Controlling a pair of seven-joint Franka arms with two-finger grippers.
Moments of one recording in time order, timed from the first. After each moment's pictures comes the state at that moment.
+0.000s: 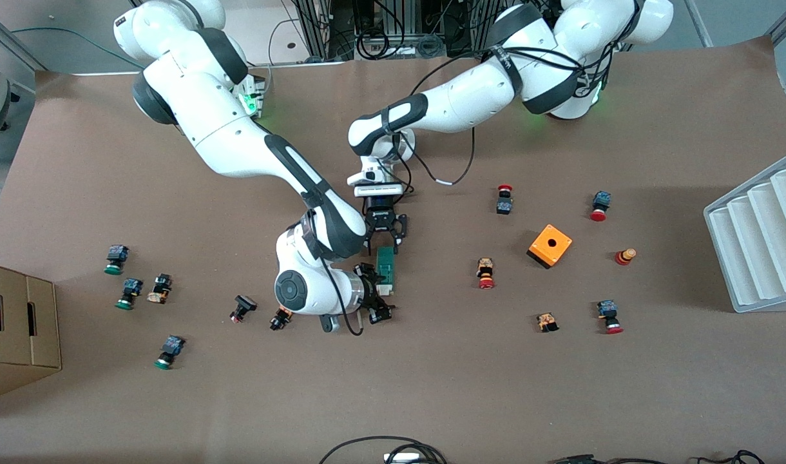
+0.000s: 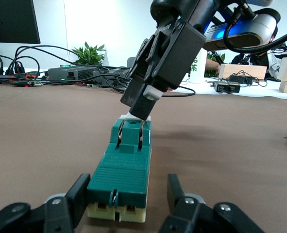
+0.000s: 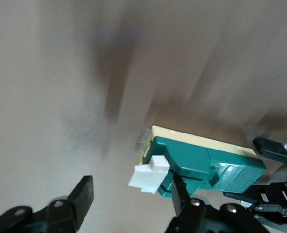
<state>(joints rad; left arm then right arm) -0.68 1.17 -0.61 -1.60 2.21 1.54 -2.53 0.45 0.98 0.14 -1.19 0.44 2.20 1.57</state>
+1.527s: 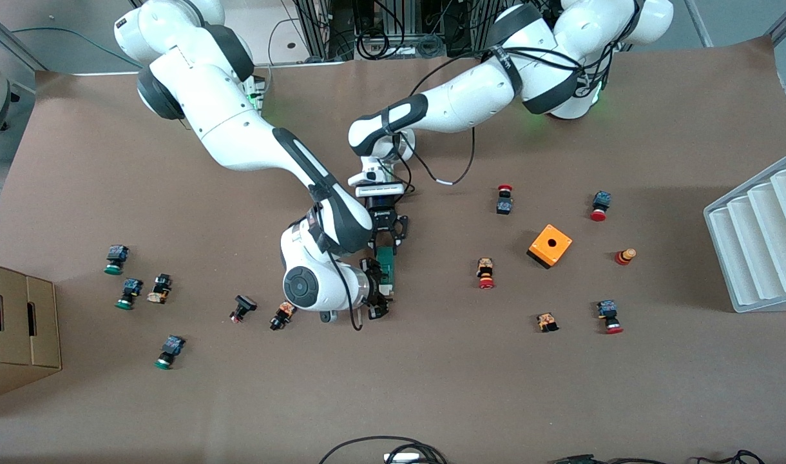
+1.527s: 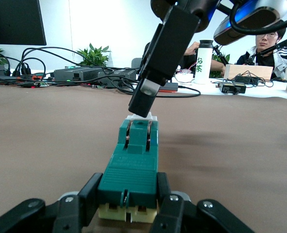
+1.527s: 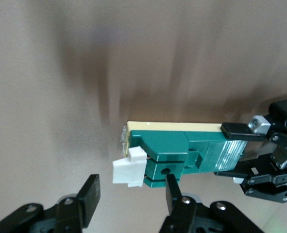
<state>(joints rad) -0.68 1.17 -0.61 -1.60 2.20 1.53 -2.53 0.52 0.97 0.07 -1.17 0.44 2.13 1.82</state>
